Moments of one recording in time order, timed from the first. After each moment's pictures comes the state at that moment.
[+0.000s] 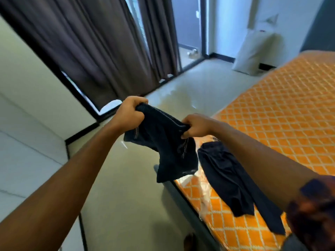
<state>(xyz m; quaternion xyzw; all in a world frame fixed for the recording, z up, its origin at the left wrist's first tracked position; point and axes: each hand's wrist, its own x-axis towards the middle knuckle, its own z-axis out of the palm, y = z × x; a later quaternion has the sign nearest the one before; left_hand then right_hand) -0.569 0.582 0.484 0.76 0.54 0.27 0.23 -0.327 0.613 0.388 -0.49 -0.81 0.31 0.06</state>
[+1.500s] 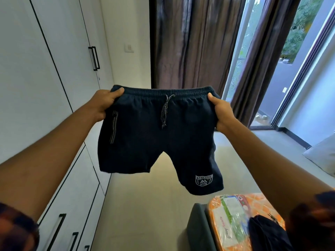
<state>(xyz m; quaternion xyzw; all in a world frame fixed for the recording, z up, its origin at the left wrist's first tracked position) -0.974 0.437 0.620 0.31 0.66 0.62 0.28 -0.659 0.601 0.601 -0.39 -0.49 0.63 0.46</state>
